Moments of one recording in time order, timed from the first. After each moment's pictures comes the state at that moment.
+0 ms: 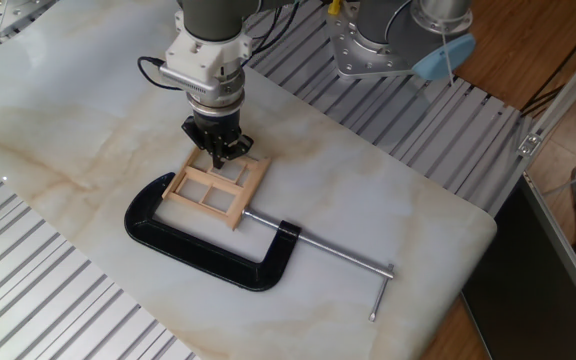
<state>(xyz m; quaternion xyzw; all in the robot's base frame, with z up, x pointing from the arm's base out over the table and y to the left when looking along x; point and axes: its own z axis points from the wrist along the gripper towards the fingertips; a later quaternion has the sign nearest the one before) 0.485 -0.052 0.008 -0.13 0.99 -0.01 0.06</state>
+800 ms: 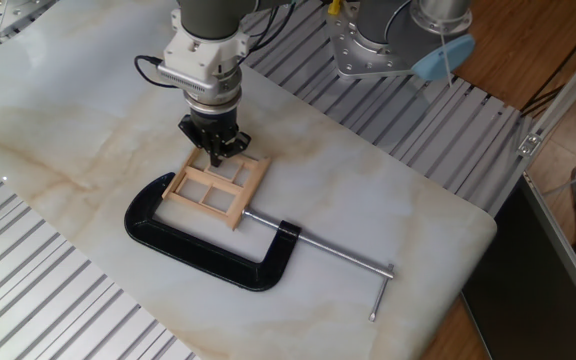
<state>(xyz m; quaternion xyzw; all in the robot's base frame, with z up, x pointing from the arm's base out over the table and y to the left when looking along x) 0.486 -0.063 0.008 -0.15 0.99 -0.02 0.06</state>
